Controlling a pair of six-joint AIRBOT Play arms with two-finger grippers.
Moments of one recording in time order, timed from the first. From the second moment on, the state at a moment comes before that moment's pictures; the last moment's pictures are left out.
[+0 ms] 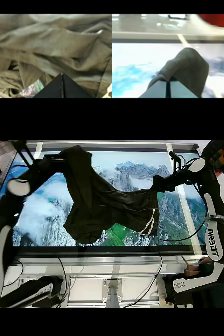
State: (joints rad) left arm -0.13 -1.20 1.21 0.80 -0.25 -0.96; right arm -0.03 -1.61 1.65 -1.05 1.30 1.47
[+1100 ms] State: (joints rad) left arm -0.19 -1.29 1.21 0.93 -0.76 -1.06; right arm -0.03 -1.61 1.65 -1.05 1.28 1.47
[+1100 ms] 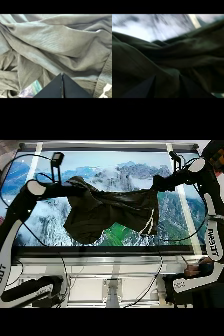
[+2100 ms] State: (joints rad) left arm -0.29 -1.48 1.21 0.97 -0.65 -1.63; right arm -0.03 -1.61 1.65 -1.05 1.30 1.40
